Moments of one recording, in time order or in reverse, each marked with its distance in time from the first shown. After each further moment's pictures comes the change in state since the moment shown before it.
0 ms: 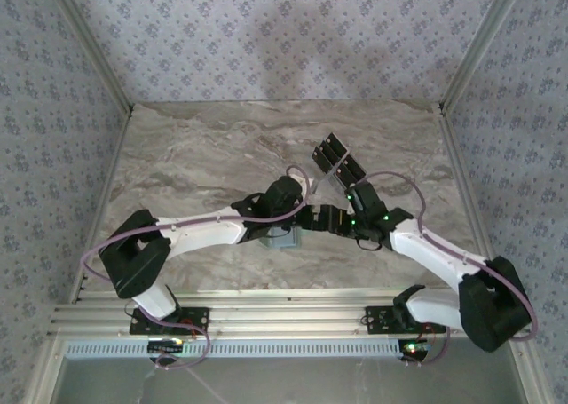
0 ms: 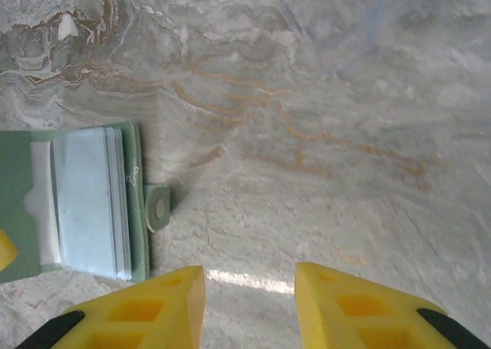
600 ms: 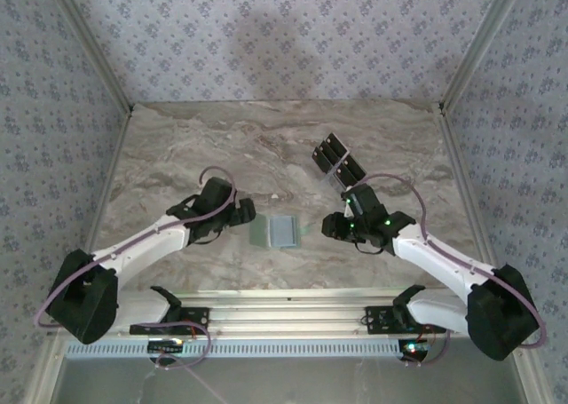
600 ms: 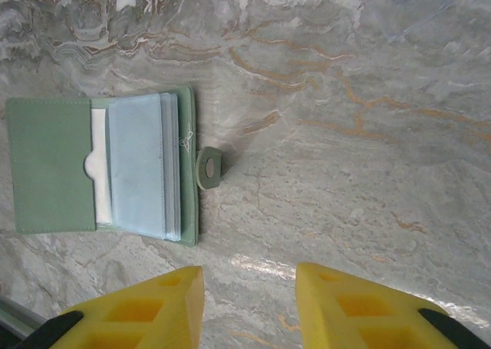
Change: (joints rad) left arm 0.381 -0.383 -0.321 -0.451 -0.337 0.051; right arm 0.048 -0.033 0.009 -0.011 -0.060 0.027
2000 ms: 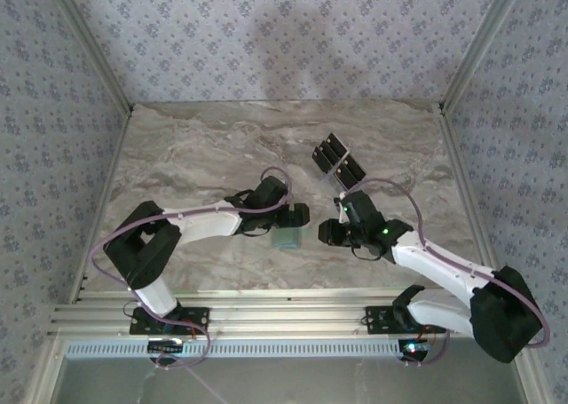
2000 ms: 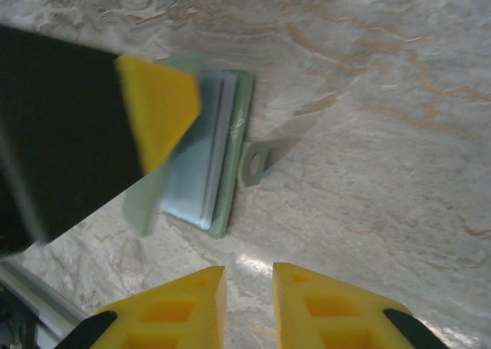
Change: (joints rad) left arm -0.254 0.448 0.261 0.262 0.190 -0.067; right arm 0.076 -0.047 -0.089 0.132 -0.019 -0.015
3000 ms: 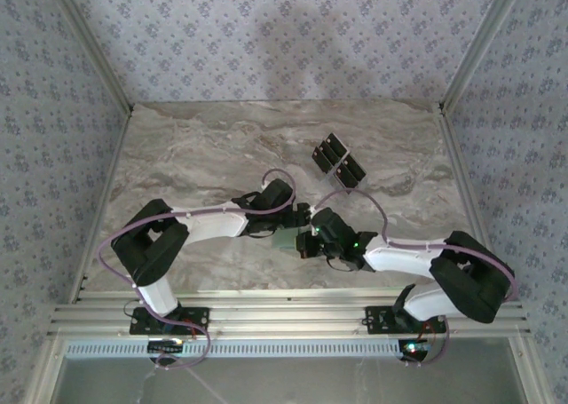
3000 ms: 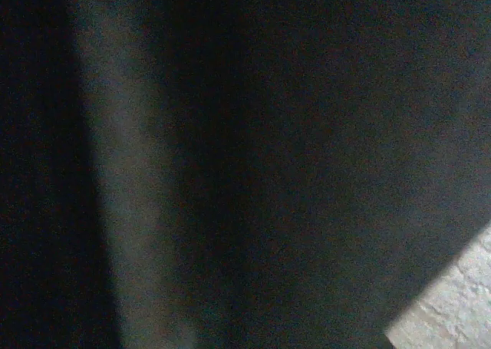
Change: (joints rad) left arm -0.034 0.032 0.019 0.002 -0.076 -0.096; right arm 0.227 0.290 -0.048 0.420 0.129 0.023
